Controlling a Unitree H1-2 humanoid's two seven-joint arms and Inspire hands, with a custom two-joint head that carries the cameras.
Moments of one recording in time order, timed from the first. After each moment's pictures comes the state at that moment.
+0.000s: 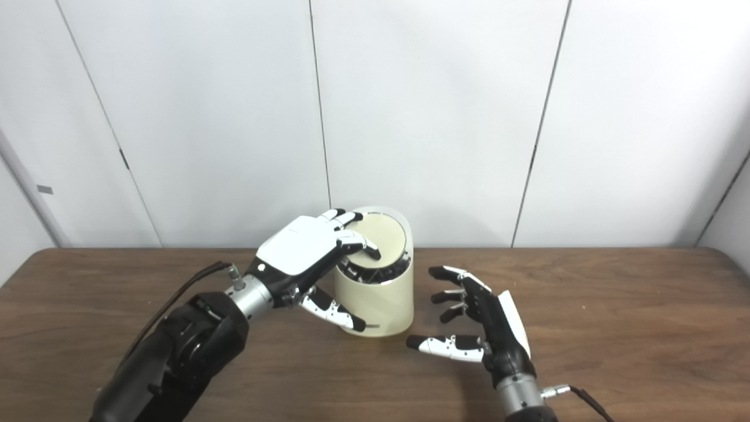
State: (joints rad) left arm -0.63 0.32 -0.42 -0.02 0.87 -0.06 -0.34; right arm -0.21 -0.09 0.03 -0.04 -0.23 -0.01 -0.01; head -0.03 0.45
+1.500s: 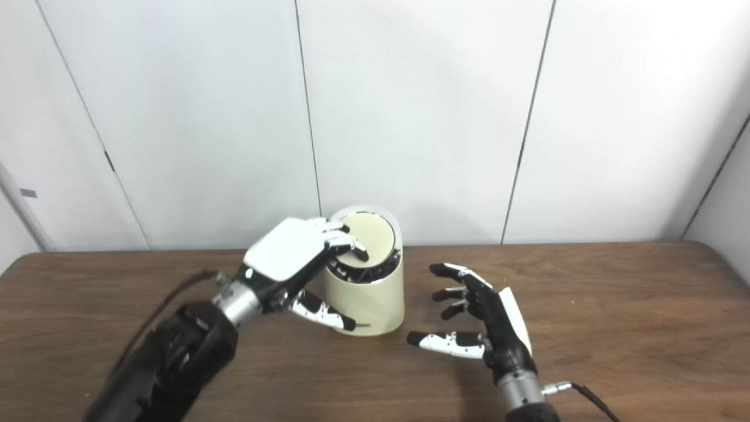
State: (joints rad) left arm -0.55 0.29 -0.35 -0.05 0.86 -0.07 -0.24; right arm -0.20 -0.09 0.03 -0.07 -0.24 0.02 -0.01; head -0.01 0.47
